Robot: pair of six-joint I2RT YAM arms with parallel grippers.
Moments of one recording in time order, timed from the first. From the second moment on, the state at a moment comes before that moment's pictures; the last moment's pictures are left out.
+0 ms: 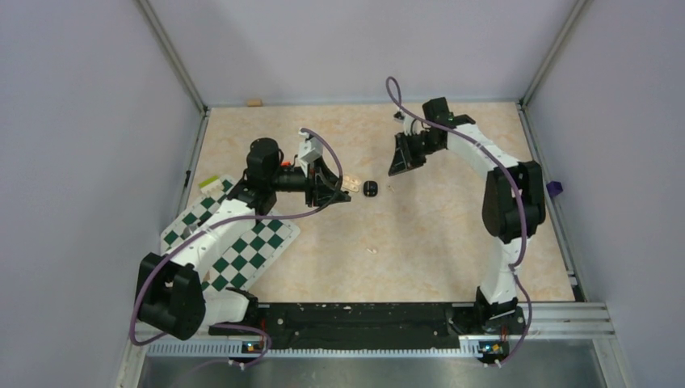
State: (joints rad) left arm -0.37 1.27 0.87 0.21 1.18 -0.08; right arm 0.27 2.02 1.62 -0.76 -0.71 -0.05
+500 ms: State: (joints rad) left arm -0.36 1.27 0.87 0.22 1.19 -0.10; right arm 0.46 1.95 1.72 -0.82 -0.28 -0.36
